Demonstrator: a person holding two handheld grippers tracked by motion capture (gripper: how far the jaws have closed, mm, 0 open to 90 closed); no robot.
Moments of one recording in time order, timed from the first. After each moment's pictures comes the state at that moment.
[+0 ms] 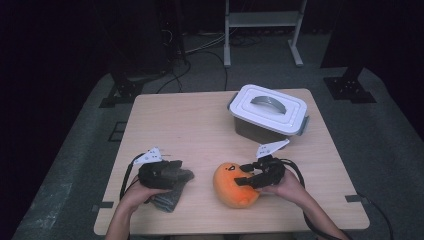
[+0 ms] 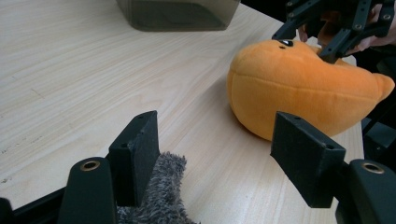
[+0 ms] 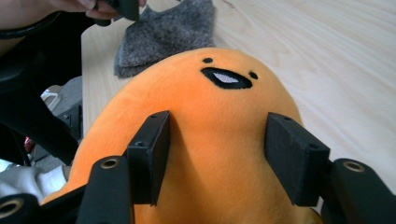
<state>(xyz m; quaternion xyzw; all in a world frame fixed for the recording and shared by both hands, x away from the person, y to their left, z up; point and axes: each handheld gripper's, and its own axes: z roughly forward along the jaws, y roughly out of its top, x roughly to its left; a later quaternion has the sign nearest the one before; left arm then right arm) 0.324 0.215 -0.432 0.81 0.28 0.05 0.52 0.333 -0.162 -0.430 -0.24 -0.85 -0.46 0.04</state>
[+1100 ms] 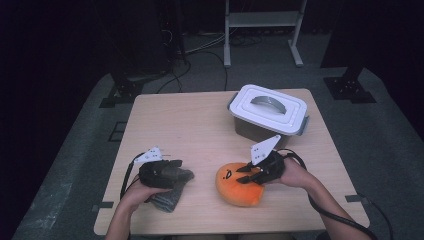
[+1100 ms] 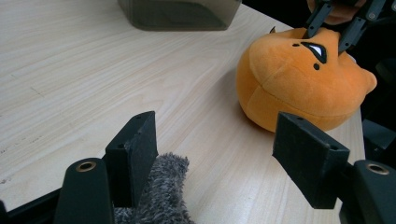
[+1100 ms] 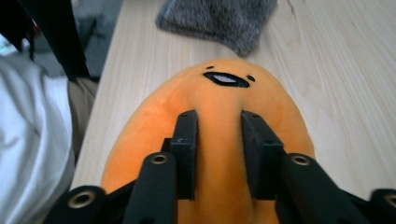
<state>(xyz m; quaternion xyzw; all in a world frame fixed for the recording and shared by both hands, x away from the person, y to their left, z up) 0.328 0.215 -0.434 0.81 0.28 0.04 0.52 0.340 -0.156 -0.398 -0.03 -0.91 -0.41 0.00</state>
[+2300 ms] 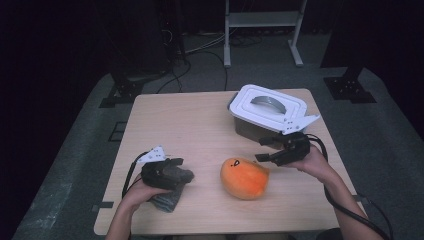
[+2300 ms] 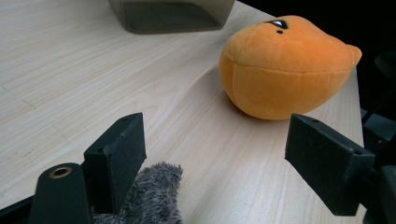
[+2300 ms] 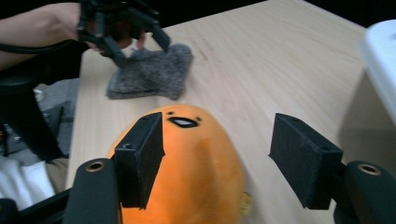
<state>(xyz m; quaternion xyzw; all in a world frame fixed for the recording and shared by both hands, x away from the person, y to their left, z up) 0.326 0.207 -0.428 0.82 0.26 0.05 0.51 0.368 -0.223 -0.364 -0.18 -0.85 -0.50 -0.03</state>
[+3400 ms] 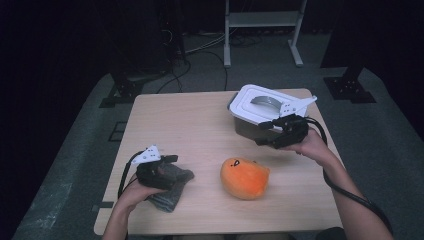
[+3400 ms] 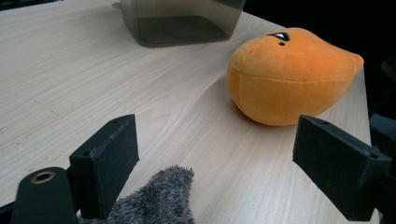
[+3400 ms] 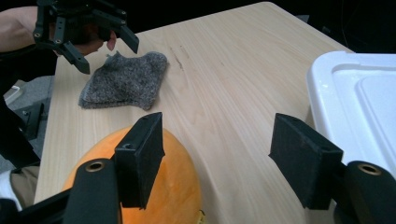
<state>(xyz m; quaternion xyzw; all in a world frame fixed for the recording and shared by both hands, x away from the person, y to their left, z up) 0.323 0.215 -0.421 0.81 0.26 0.08 0.52 0.400 -0.219 -0.338 -0.19 -0.85 -0.48 -0.05</state>
